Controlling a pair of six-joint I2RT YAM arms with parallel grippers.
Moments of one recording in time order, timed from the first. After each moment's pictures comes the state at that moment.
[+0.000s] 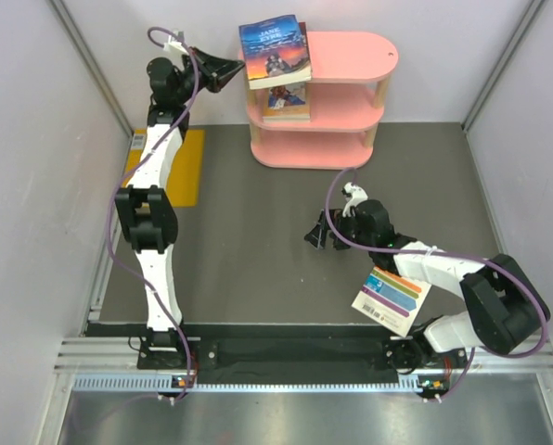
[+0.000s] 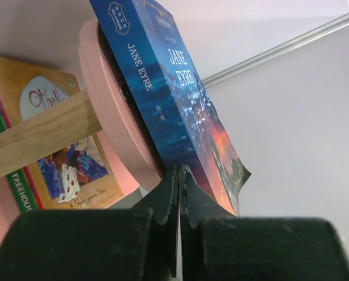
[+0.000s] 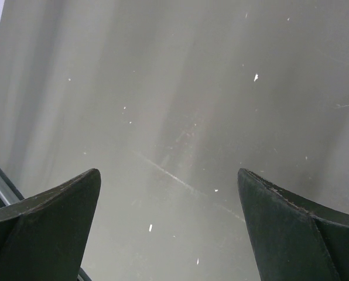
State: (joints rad) left arm -0.03 2.24 2.20 0.31 0.77 -1.31; right arm 0.57 1.37 0.60 0.26 -0.21 0.53
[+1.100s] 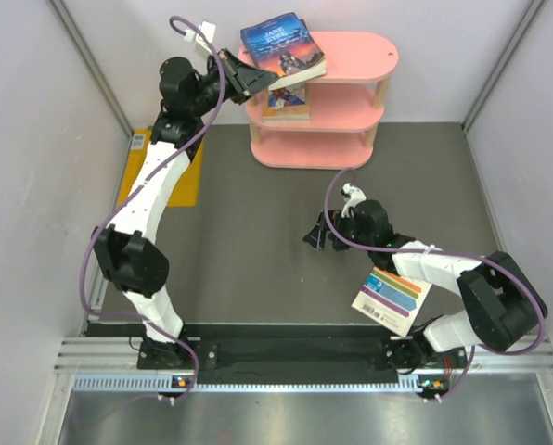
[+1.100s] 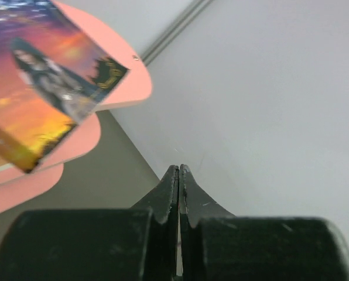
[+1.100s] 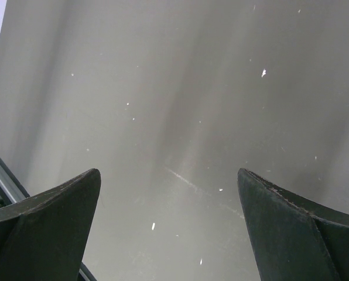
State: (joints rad) left arm -0.24 1.80 1.89 0.10 0.65 -0.95; right arm 0.57 1.39 0.60 0.28 -0.24 0.54
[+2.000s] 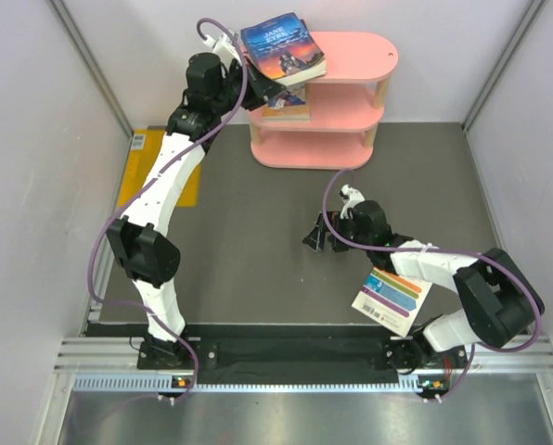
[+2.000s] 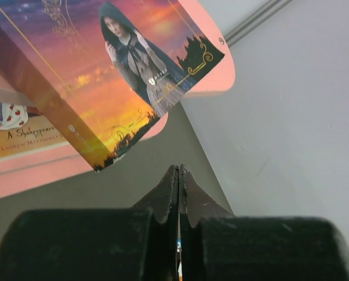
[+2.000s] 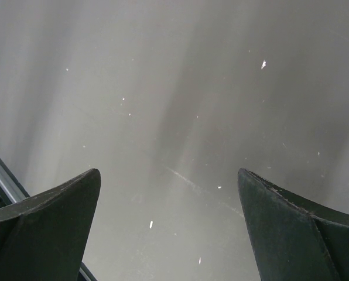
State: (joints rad) left arm -0.34 1.88 2.06 -0.26 0.43 -0.73; right arm 0.57 1.42 0.60 0.28 -0.25 0.54
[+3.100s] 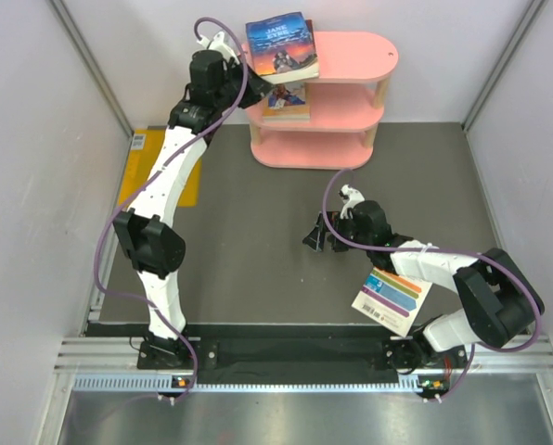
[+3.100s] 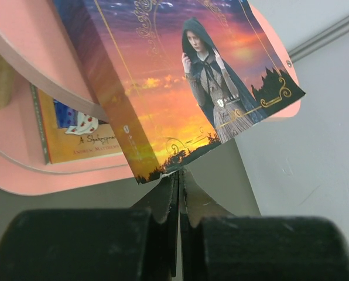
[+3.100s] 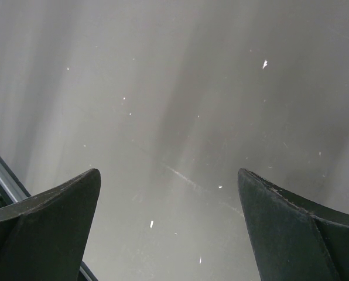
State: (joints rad) left arm -0.32 1.98 2.18 -0.38 0.27 -0.66; right arm 0.57 1.42 0.60 0.28 -0.25 0.54
